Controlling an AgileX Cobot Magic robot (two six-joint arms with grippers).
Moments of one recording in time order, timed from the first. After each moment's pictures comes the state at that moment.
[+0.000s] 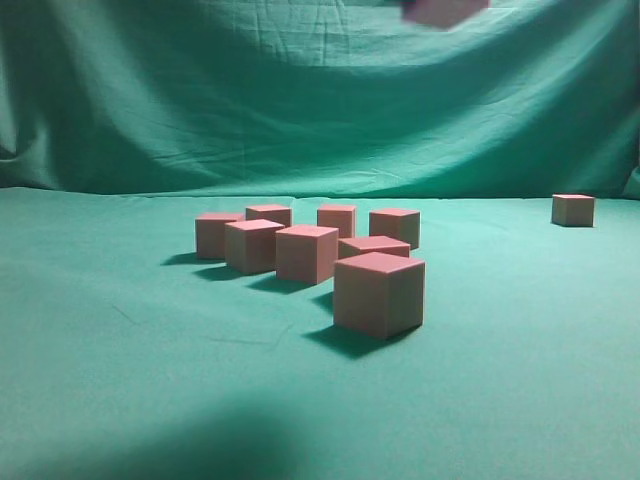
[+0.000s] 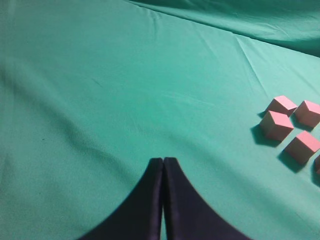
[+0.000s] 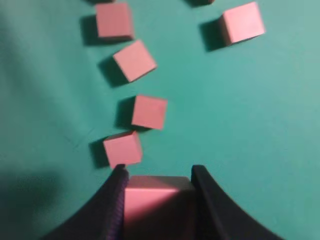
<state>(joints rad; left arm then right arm) -0.01 -0.01 0.02 -0.19 0.36 -0.08 0.70 1.63 -1.44 0.00 1.23 0.11</state>
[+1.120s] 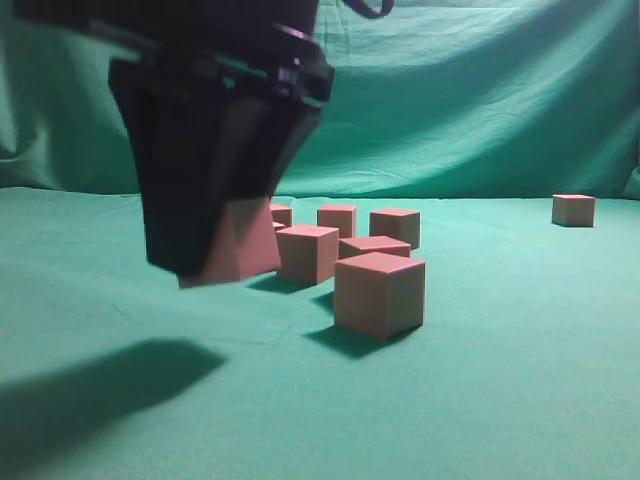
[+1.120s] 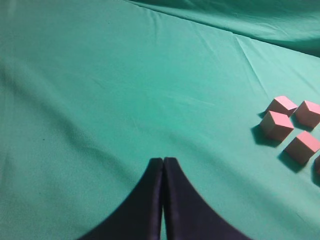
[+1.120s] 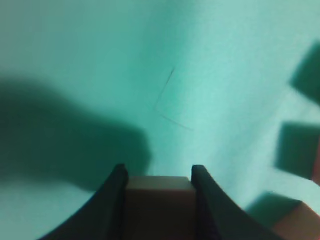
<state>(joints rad) -0.01 -0.01 0.02 -0.19 0.36 -0.08 0.96 1.88 -1.31 0.08 0.88 -0.30</state>
